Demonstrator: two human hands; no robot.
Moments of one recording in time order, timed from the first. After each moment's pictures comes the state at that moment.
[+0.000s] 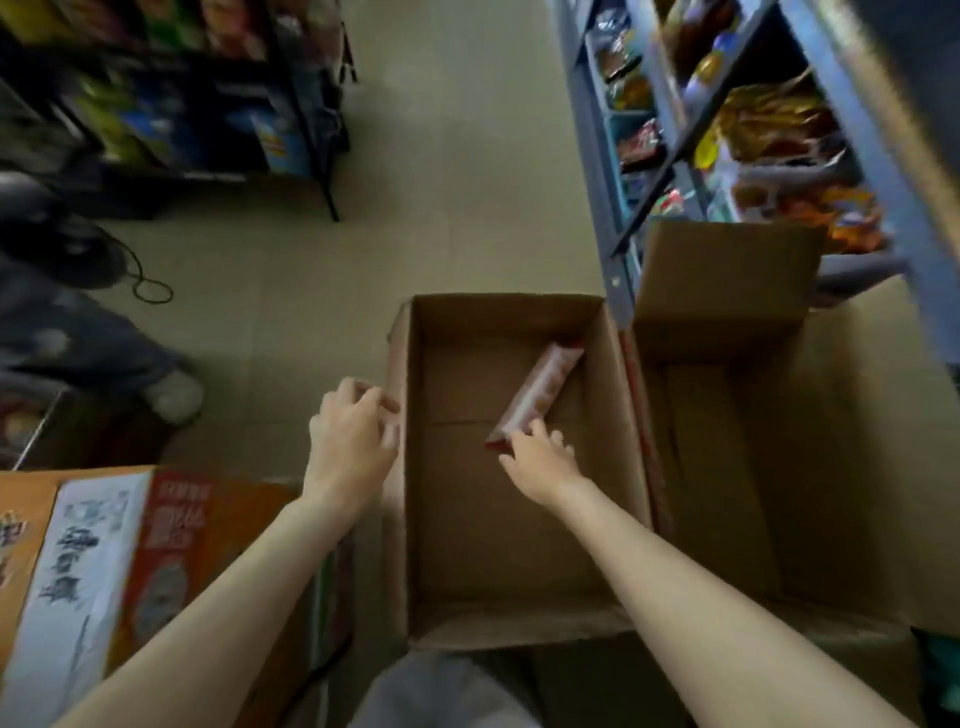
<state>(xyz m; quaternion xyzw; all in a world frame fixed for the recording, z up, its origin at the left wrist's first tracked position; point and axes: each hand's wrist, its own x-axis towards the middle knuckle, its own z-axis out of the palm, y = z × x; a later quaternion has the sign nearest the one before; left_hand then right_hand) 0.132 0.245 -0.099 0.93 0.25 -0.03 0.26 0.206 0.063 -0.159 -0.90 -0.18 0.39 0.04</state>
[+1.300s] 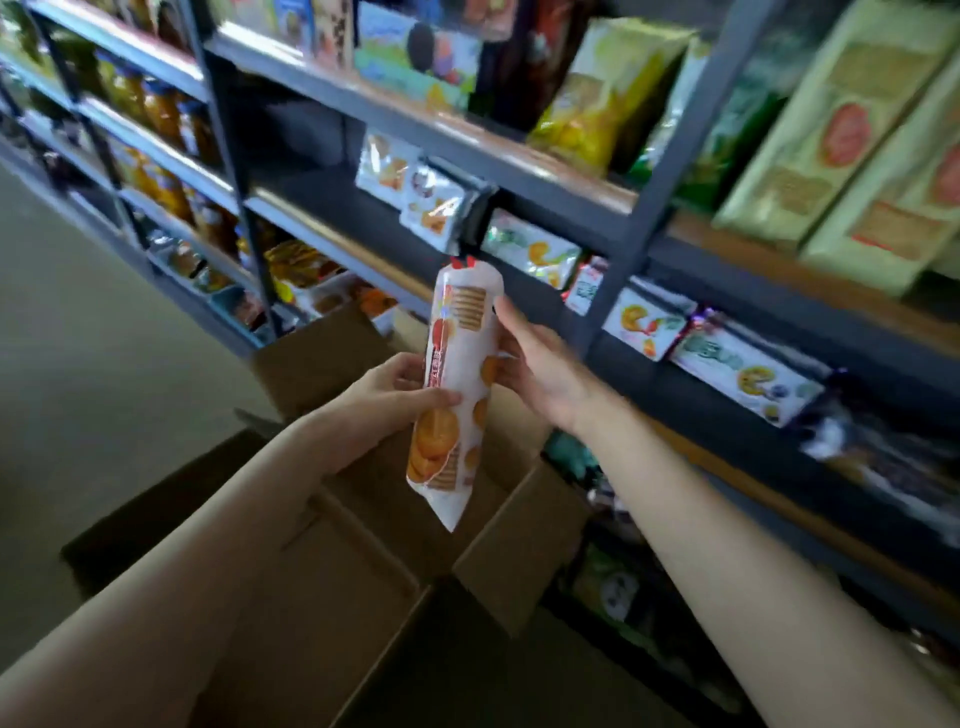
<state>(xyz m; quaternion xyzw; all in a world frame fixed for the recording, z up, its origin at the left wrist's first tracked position) 0.147 -0.025 0.135 0.68 -0.19 -0.40 0.59 0.083 -0.195 0.160 -0.63 0.16 -0.04 0.76</state>
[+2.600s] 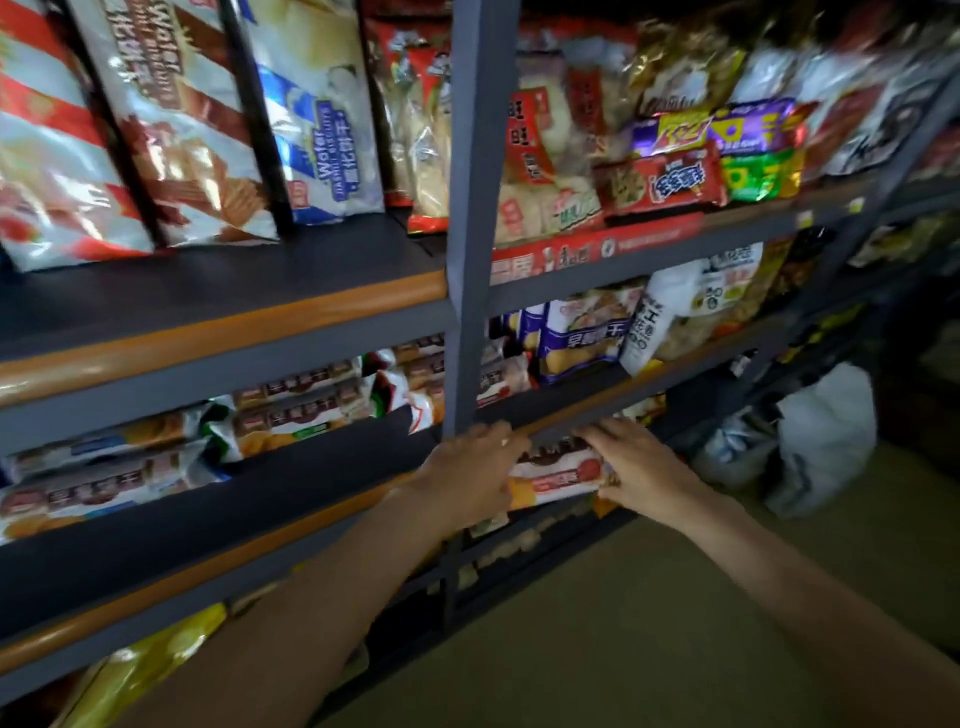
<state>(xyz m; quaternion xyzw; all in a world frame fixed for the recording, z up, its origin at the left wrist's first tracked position) -0.534 -0.614 0.114 0.43 -0.90 -0.10 -0.01 -0.750 -0.603 0.102 -0.80 0.60 0.03 0.05</state>
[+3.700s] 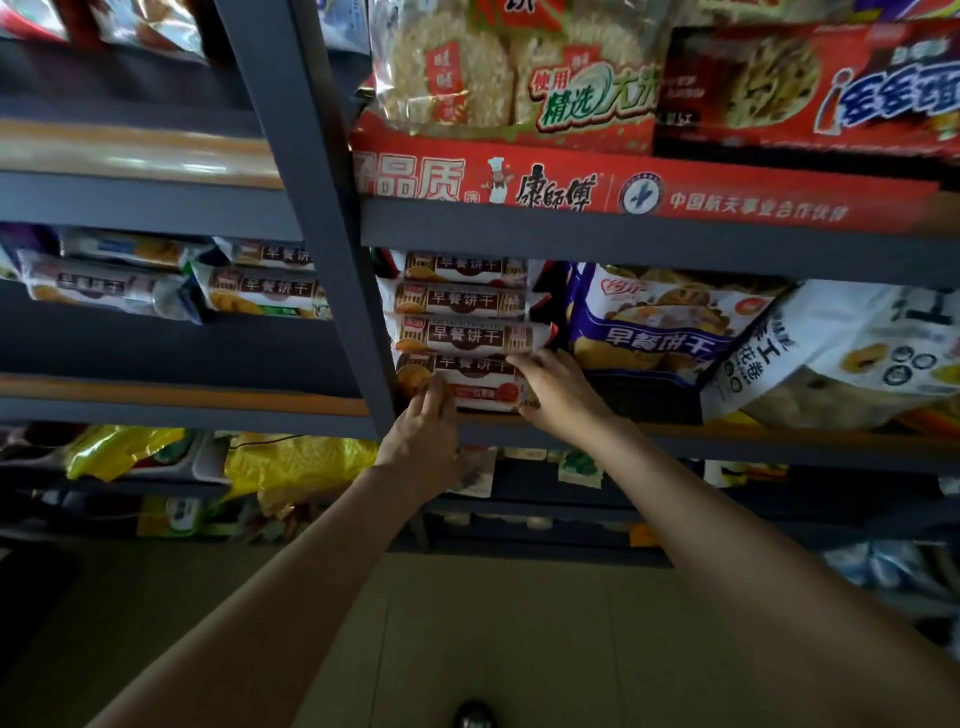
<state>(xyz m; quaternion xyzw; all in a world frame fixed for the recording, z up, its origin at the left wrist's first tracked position) -0.648 -0.692 0.020 0.77 -0.62 -0.16 -0.05 -0.778 -0.816 0.012 -0.92 0.38 0.02 0.13</state>
